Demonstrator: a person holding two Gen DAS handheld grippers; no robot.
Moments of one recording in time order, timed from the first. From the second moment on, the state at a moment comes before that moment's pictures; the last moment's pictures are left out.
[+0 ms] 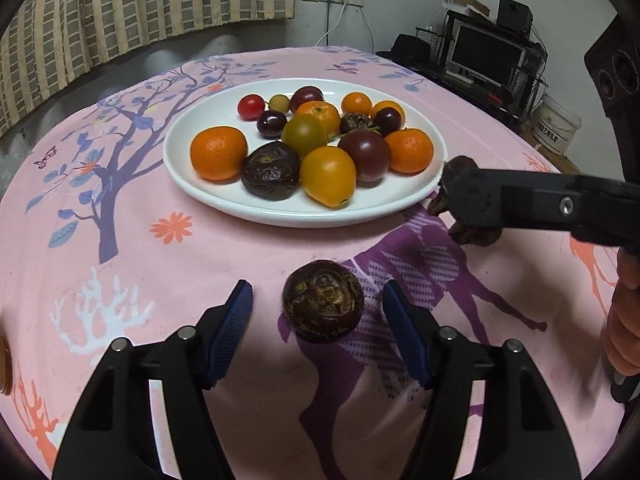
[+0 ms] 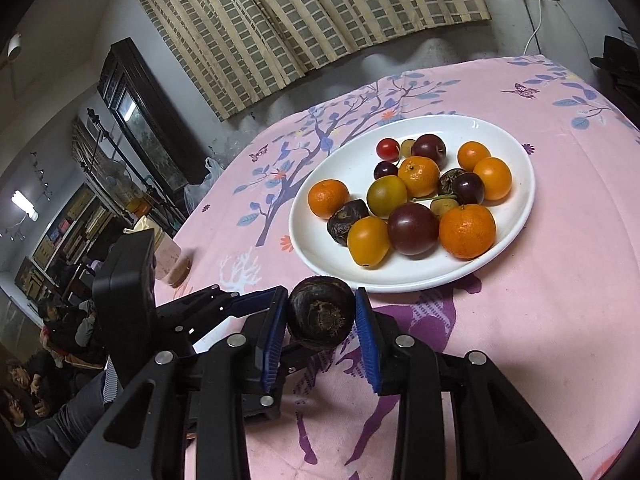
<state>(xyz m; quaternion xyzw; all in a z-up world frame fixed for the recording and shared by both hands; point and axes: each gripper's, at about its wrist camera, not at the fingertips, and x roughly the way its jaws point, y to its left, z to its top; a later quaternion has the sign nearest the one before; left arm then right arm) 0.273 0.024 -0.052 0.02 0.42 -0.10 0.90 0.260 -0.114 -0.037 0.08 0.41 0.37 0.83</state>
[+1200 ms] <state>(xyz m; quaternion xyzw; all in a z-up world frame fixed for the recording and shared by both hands) 0.324 0.060 0.022 -0.06 0.35 -0.07 0.93 0.306 -0.129 -0.004 0.08 0.32 0.28 0.90</state>
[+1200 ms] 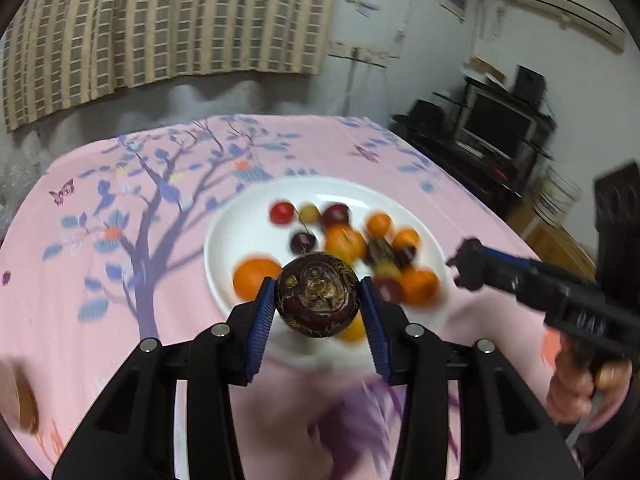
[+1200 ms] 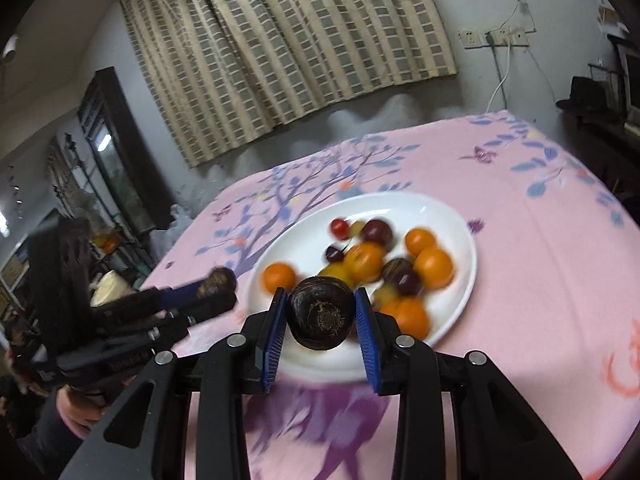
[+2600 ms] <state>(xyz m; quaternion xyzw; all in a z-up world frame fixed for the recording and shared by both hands) 0.147 0.053 0.005 -0.01 0.33 0.02 0.94 0.172 -0.143 -0.037 -0.11 0.33 0.24 0.91</state>
